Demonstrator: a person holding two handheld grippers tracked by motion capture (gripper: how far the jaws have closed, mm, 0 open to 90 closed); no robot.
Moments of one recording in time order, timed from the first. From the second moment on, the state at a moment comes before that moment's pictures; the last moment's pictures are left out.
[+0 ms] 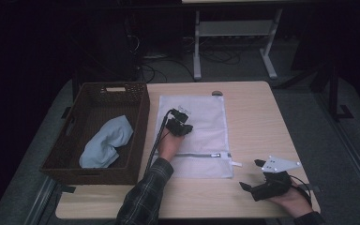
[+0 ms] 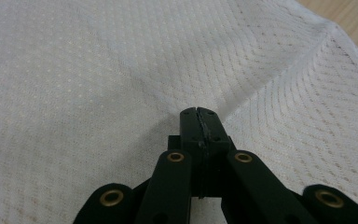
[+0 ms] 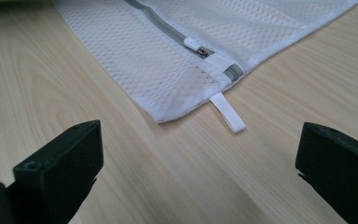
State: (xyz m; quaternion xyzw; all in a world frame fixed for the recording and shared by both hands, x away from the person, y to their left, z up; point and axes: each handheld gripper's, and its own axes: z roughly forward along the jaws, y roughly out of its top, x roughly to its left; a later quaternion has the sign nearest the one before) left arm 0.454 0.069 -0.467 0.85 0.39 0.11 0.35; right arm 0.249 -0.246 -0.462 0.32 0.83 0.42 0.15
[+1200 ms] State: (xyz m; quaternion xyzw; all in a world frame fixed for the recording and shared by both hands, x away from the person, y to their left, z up) left arm 0.441 0.039 -0.468 0.85 0.37 0.09 0.36; right arm 0.248 -0.247 -0.461 0.33 0.83 0.42 0.16
